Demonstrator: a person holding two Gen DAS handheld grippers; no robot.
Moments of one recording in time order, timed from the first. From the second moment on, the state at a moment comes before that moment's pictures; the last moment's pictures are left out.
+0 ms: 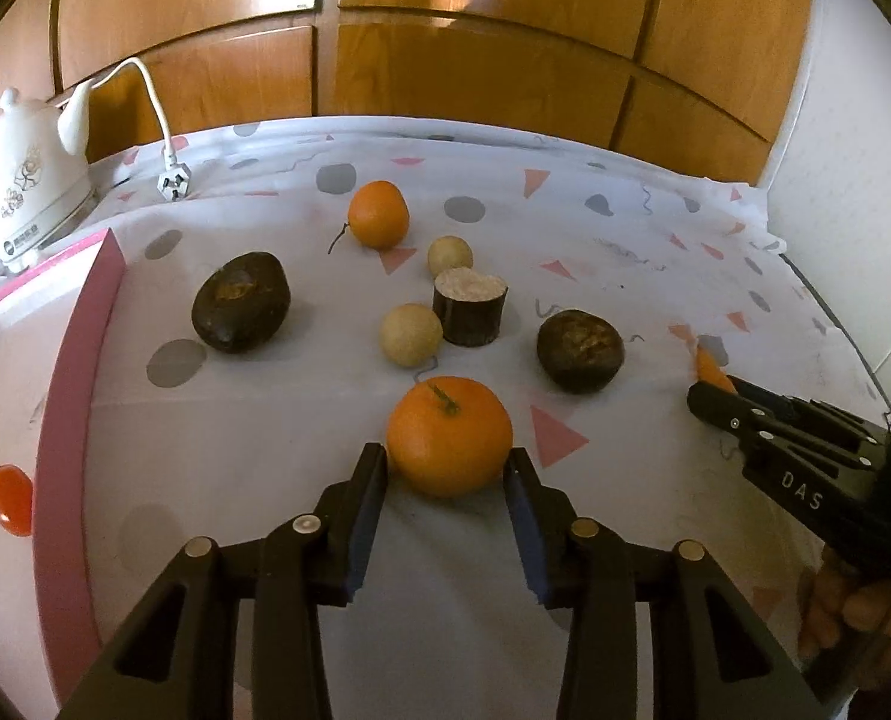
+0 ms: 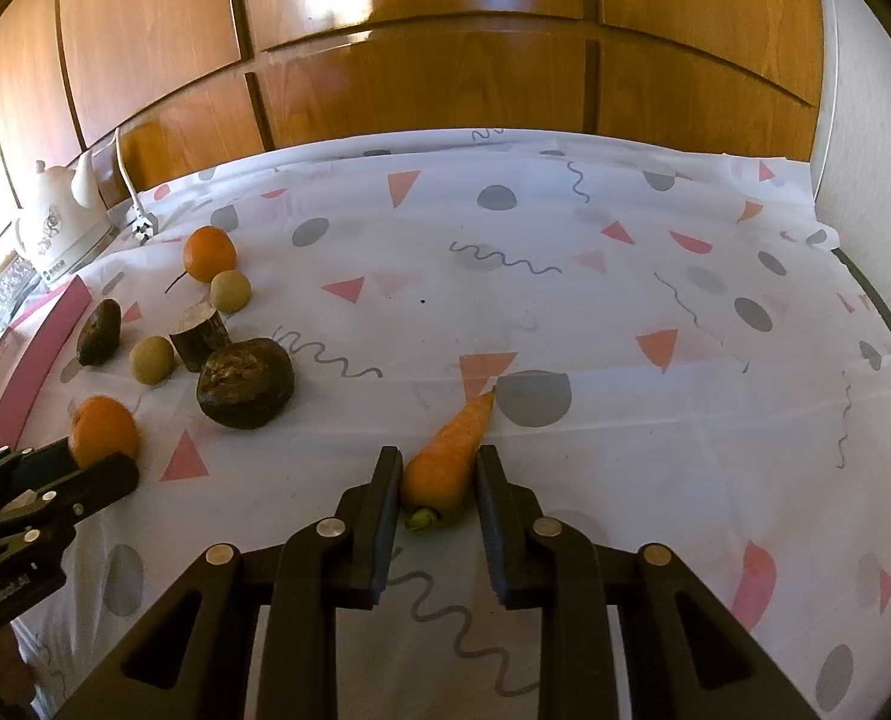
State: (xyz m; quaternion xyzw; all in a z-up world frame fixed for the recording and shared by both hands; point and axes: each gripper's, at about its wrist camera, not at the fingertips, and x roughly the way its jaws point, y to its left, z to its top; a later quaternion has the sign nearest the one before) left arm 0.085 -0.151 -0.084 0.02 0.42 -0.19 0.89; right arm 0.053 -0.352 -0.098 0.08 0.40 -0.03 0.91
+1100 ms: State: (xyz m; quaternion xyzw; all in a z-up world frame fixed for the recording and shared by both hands) left arm 0.059 -0.107 -0.033 0.00 0.39 -0.17 0.91; right arm 0.054 -0.343 -0.094 0.04 0.41 -0.05 0.91
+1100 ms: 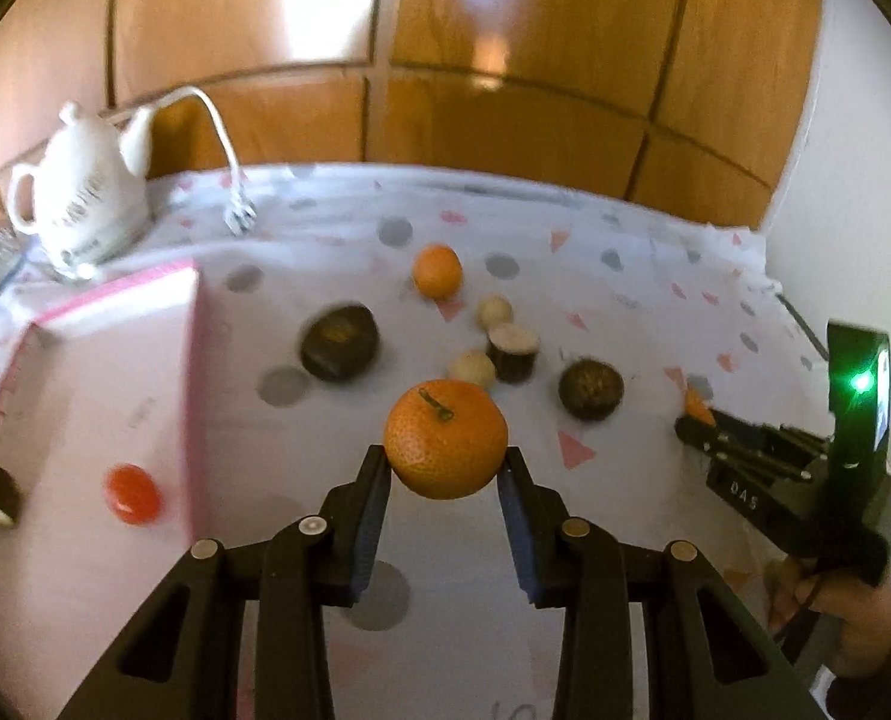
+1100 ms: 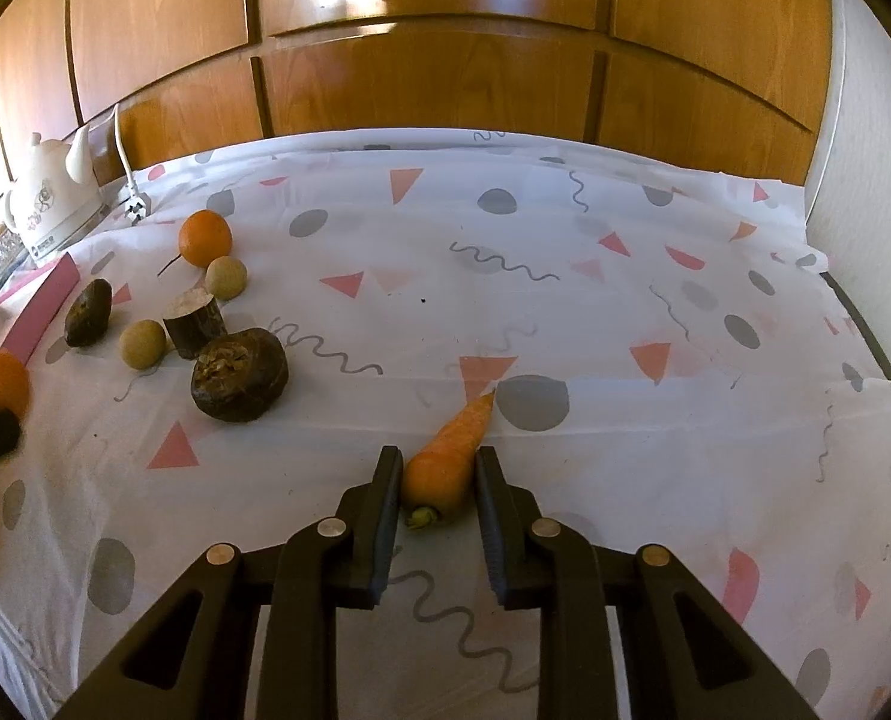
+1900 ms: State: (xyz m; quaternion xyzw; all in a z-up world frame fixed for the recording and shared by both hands) left arm 0.056 0.066 -0.036 -0.08 0.39 0.03 0.92; right arm 0.065 -0.182 -0.021 0.03 0.38 0.26 0.89
